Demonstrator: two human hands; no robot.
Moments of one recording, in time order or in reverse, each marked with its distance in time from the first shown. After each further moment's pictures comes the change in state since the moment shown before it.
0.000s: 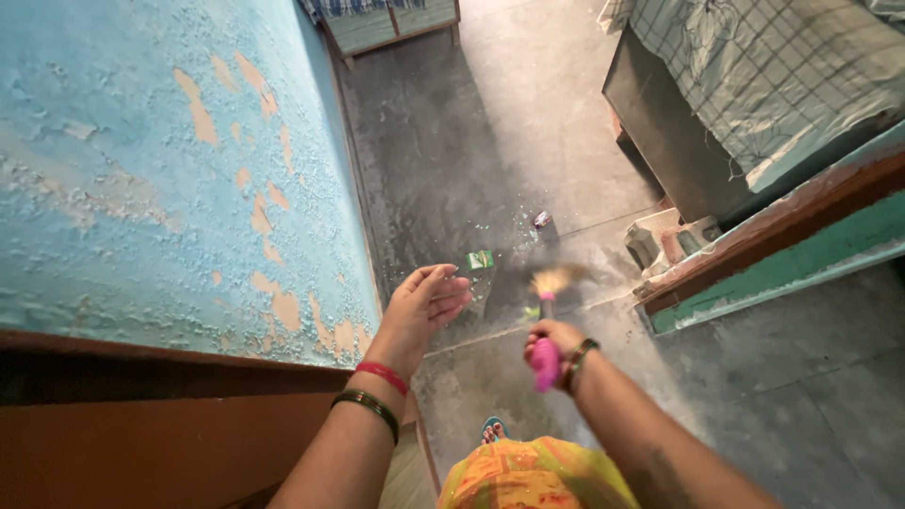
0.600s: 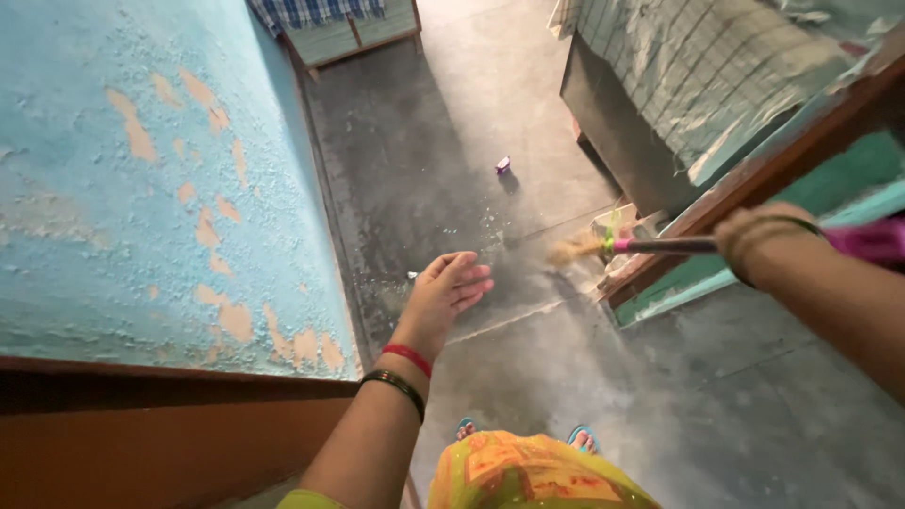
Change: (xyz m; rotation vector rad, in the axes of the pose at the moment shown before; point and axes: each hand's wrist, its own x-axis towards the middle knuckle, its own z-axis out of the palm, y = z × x) left_hand 0.018 -0.031 0.110 -0.022 -0.128 0.024; right_hand -0.323 -0.257 -0.017 -2.816 0.964 0.111
